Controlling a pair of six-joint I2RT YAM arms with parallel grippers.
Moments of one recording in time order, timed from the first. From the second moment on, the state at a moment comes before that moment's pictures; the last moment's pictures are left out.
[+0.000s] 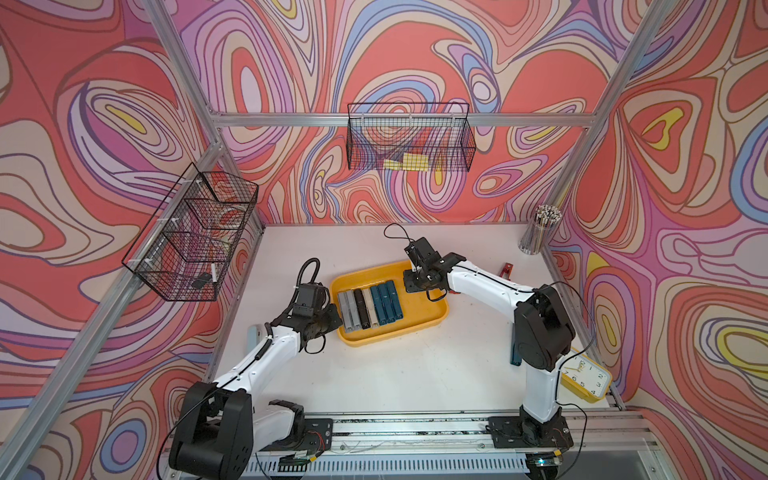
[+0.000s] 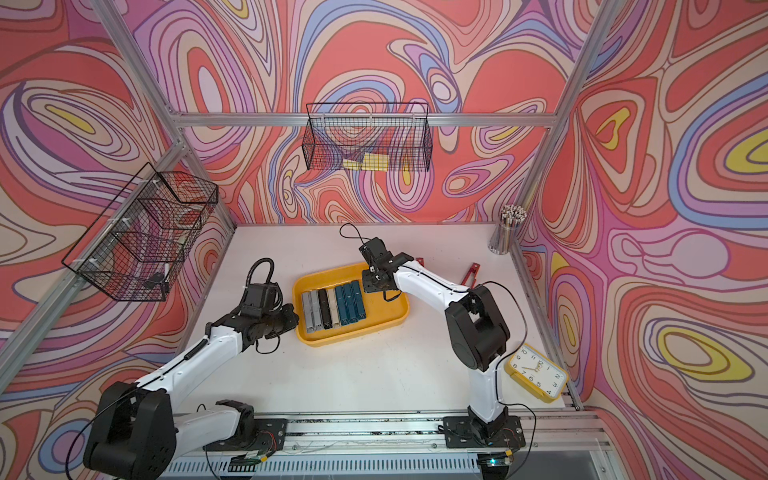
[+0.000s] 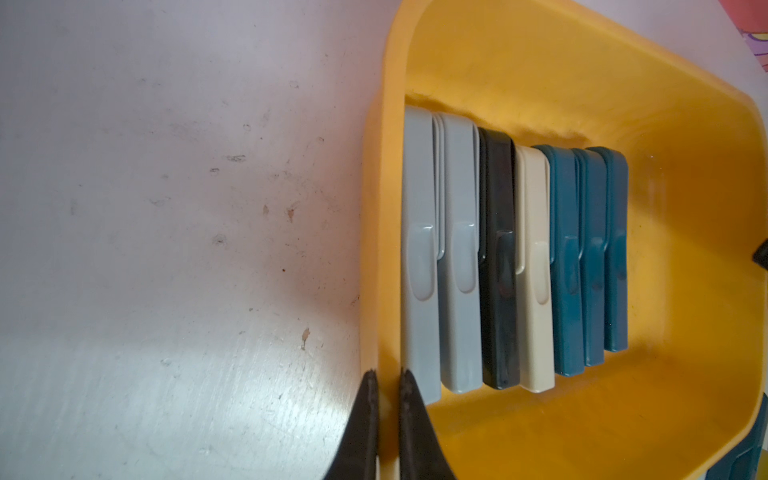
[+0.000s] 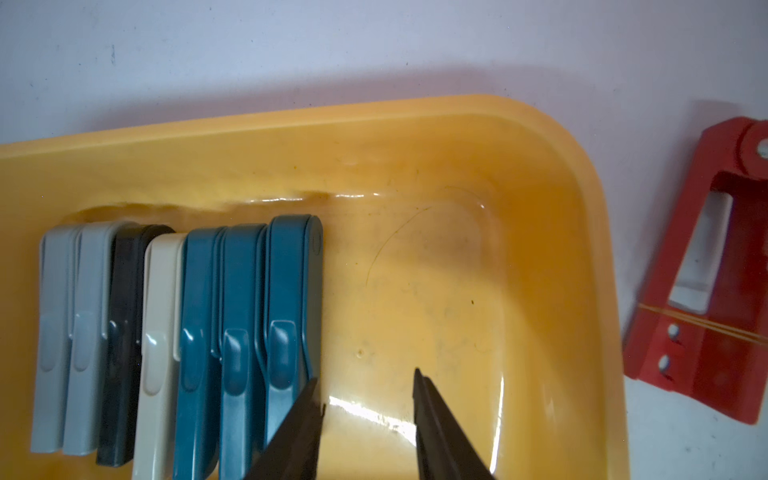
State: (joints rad) left arm -0.22 1.20 0.64 -0.38 0.12 -0.64; right arm 0.63 1.93 1.54 -0.64 0.08 0.39
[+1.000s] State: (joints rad) left arm -0.22 1.16 0.61 -0.39 0.15 -0.64; right arm 0.18 1.43 1.06 -0.73 0.13 0.40
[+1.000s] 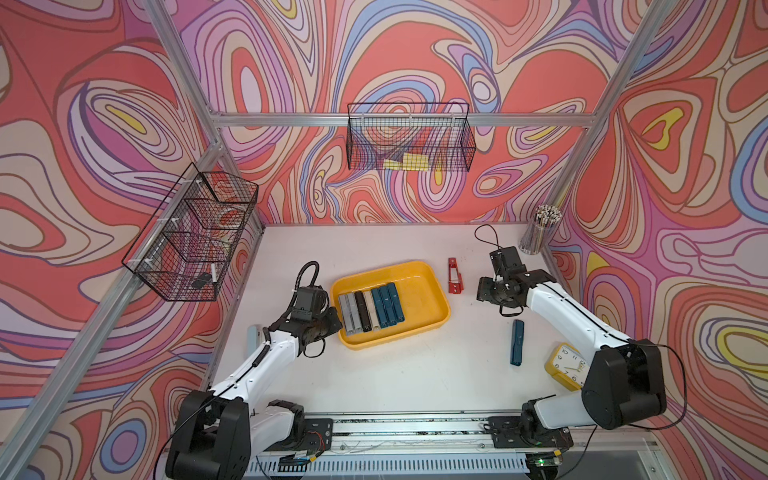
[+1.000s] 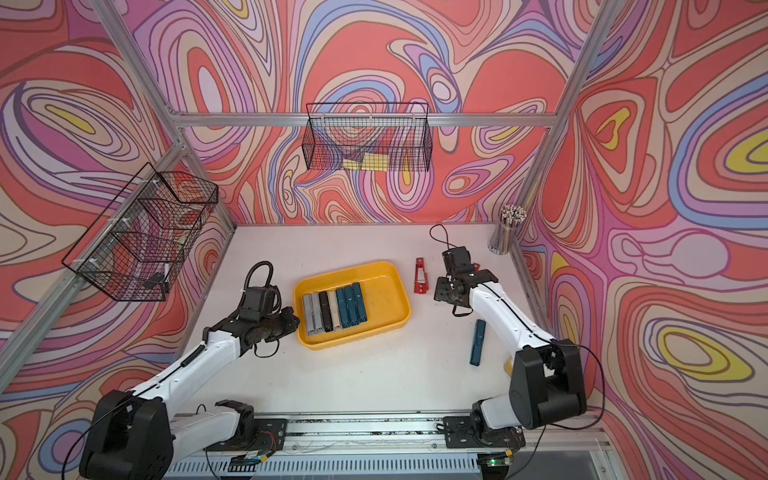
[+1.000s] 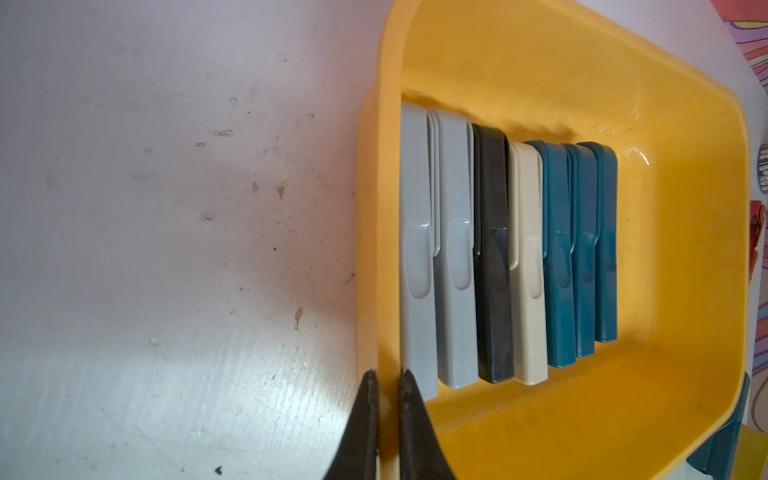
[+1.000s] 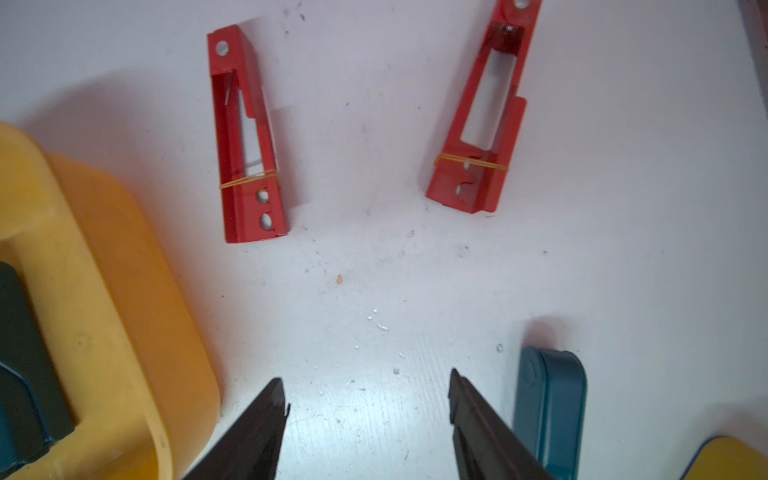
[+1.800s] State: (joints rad) left arm -0.22 1.16 0.60 -0.38 0.15 -0.64; right arm -0.18 1.51 0.97 -0.75 0.05 0.32
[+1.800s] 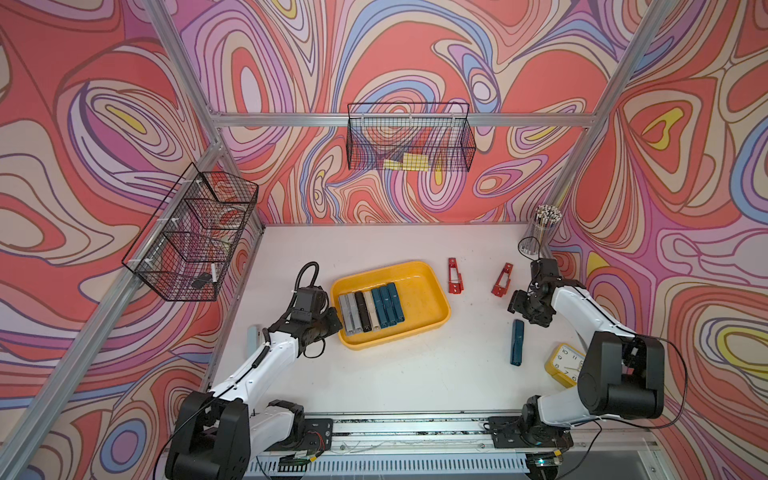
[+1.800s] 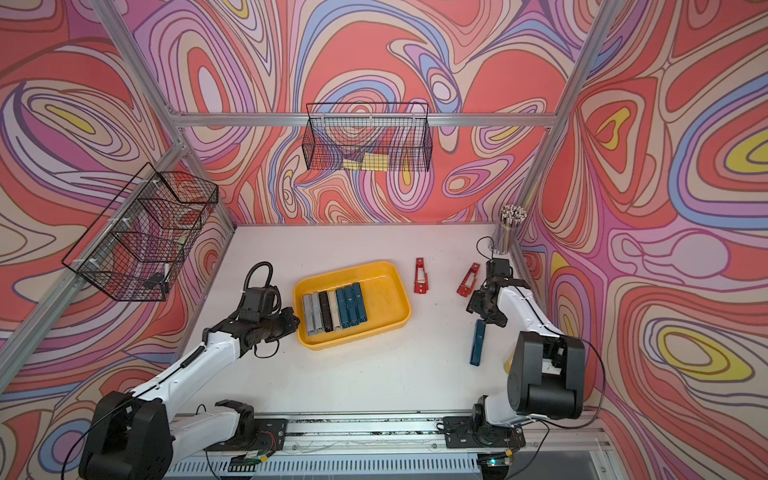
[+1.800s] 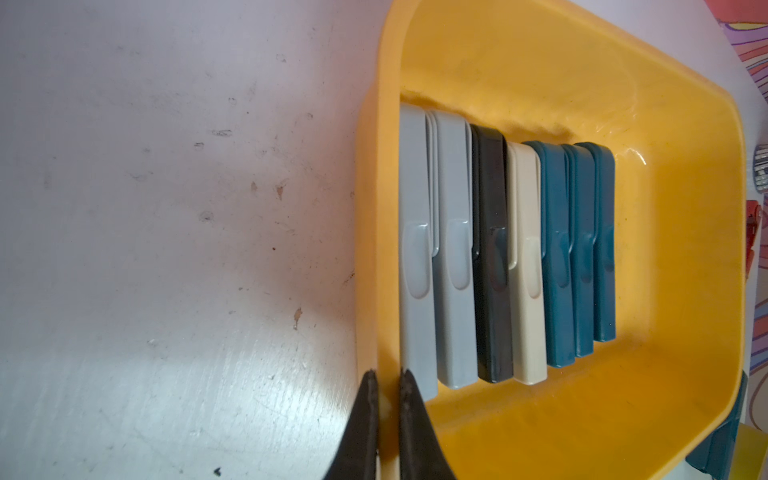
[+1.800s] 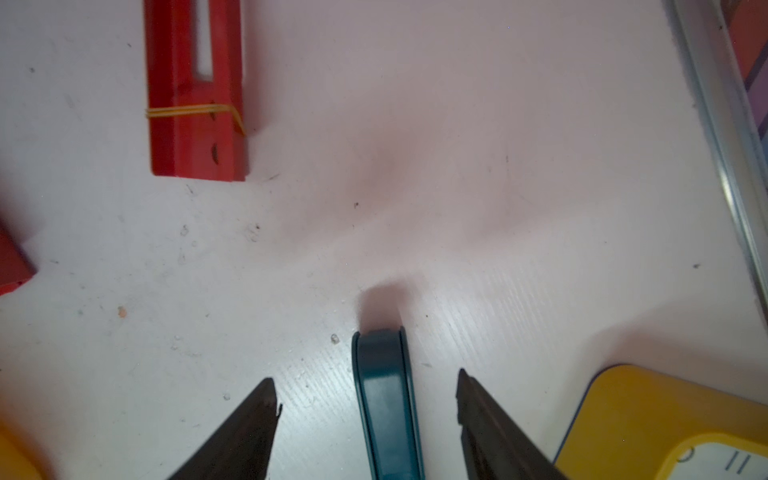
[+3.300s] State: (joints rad) left arm -0.22 1.17 0.61 -0.37 0.15 -0.63; right arm -0.21 1.65 0.95 -0.68 -0.08 0.29
